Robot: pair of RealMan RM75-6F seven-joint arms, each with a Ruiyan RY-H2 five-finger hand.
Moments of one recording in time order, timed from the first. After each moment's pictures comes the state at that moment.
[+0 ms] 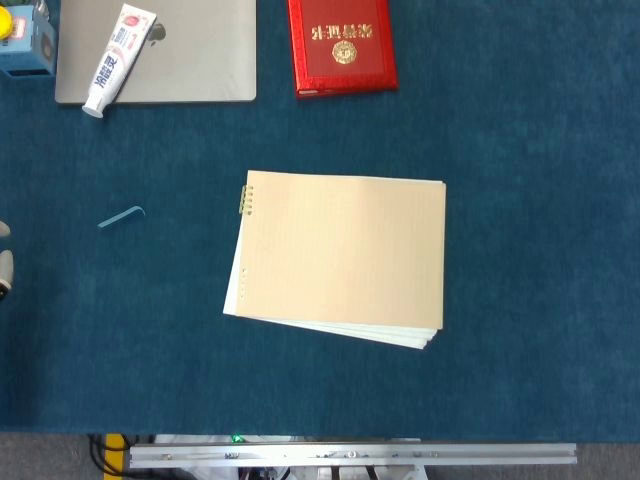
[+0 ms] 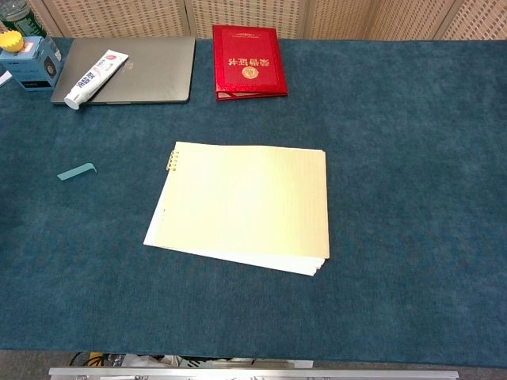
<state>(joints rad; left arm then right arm) -0.05 -1.19 -0.06 -1.63 1.46 1.52 -0.02 0.12 -1.07 0.09 -1.65 -1.48 1.44 0.08</state>
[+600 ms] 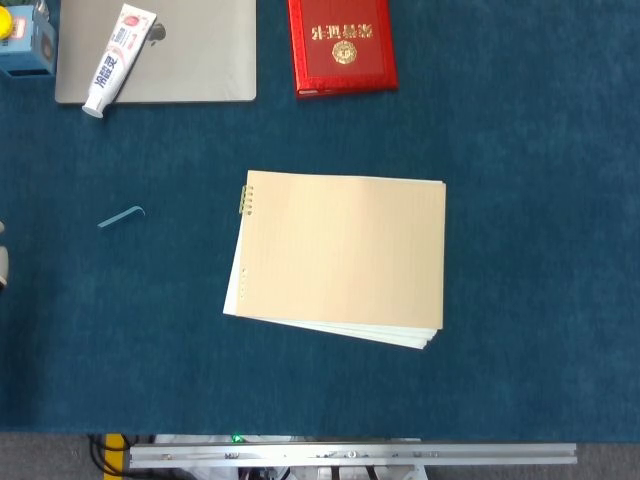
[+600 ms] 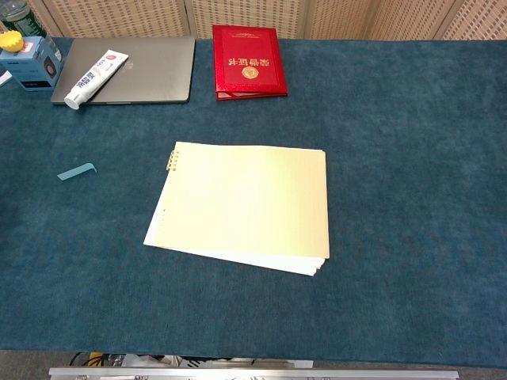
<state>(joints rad) -0.06 -1.18 -0.07 -1.65 1.41 1.49 0.03 0.14 -1.09 0.11 -1.64 -1.49 1.46 0.07</state>
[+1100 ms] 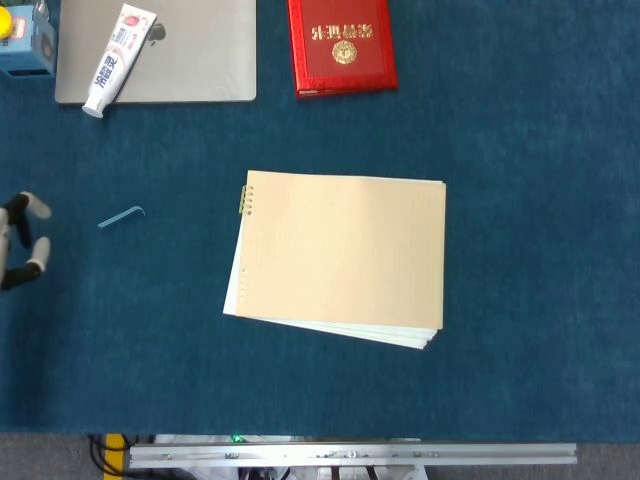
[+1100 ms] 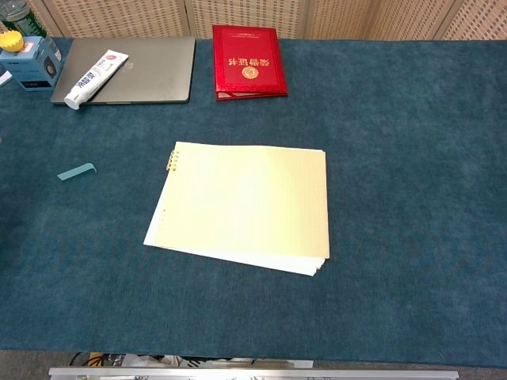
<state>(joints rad) -0.21 -1.15 -0.09 -1.67 1.30 1.19 0.14 0.17 -1.10 0.14 -1.66 -1.44 1.43 0.00</state>
